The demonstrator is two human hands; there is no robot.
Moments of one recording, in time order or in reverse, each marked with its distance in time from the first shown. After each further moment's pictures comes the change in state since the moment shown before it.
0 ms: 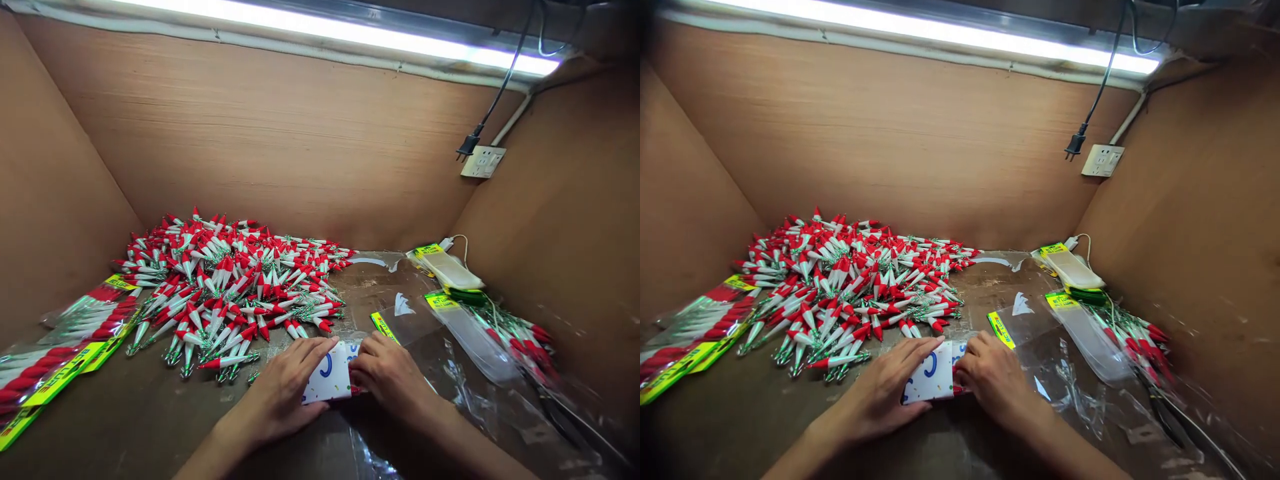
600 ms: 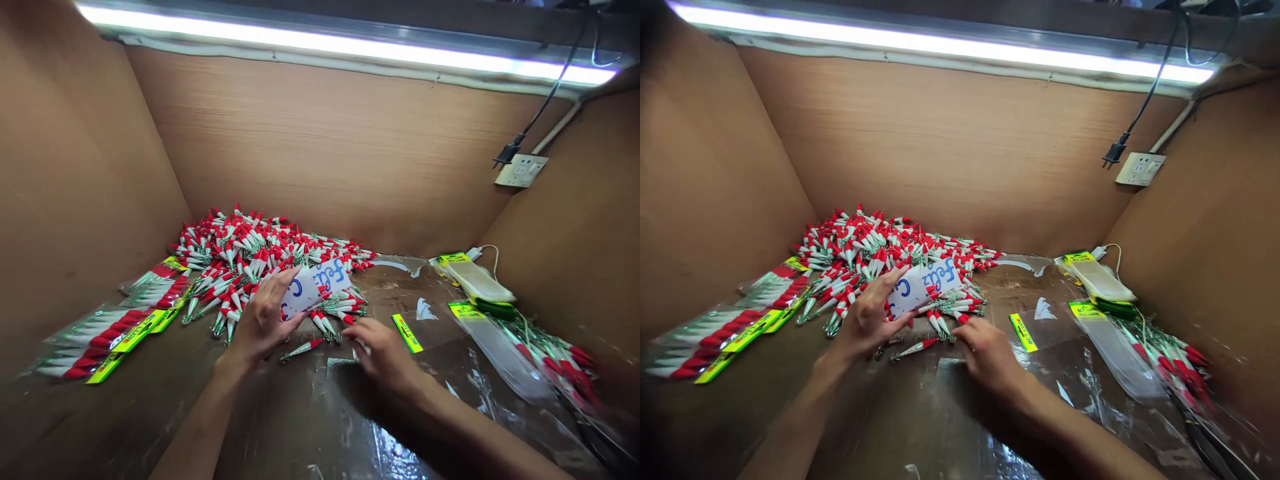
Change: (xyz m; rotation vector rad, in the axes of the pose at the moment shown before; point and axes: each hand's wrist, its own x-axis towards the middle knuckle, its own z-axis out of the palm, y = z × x) left_hand -0.012 -0.044 -0.077 0.305 0.549 -0.121; right_hand 0.044 -0.030 0.024 0.211 0.201 -0.105
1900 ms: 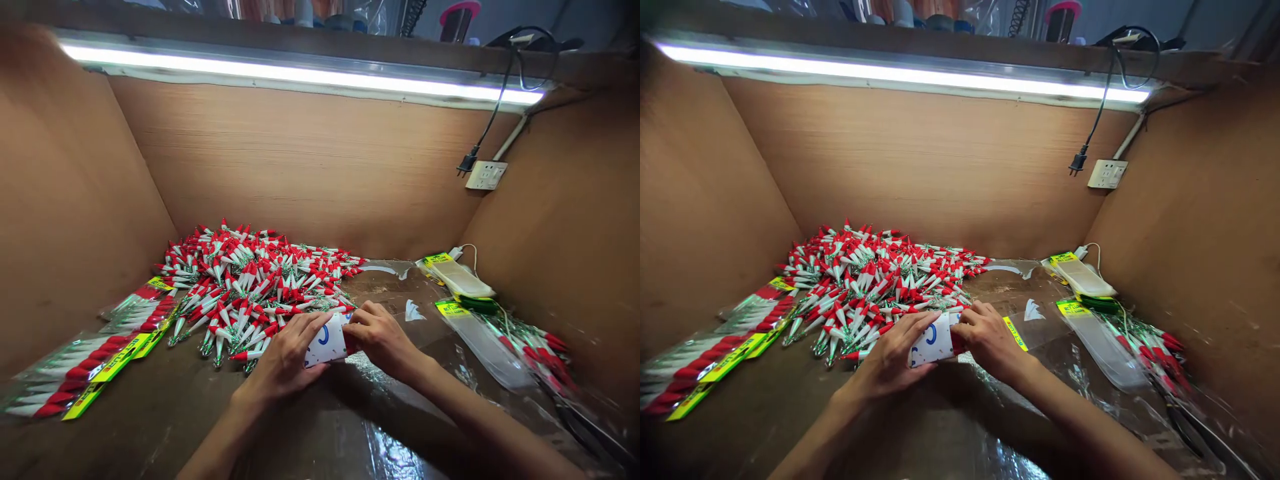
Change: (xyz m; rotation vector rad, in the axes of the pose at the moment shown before) left_hand -0.018 0.044 0.033 -0.201 -0.257 0.180; right_hand 0.018 0.004 -0.045 -0.310 -0.075 -0.164
